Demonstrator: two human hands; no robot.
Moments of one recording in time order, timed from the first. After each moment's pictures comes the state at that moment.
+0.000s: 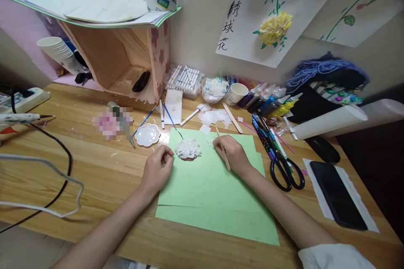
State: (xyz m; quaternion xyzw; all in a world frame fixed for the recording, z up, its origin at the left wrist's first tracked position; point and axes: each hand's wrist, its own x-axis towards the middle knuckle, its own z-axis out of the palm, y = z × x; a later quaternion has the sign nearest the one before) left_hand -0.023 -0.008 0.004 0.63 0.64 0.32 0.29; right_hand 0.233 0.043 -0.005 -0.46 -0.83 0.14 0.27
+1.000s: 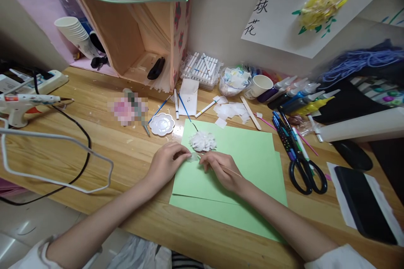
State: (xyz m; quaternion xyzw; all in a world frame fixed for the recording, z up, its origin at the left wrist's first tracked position) left_hand -0.041 -0.014 0.013 0.69 0.58 0.26 0.35; right_hand 0.164 -0.006 0.007 -0.40 -0.75 0.45 0.26
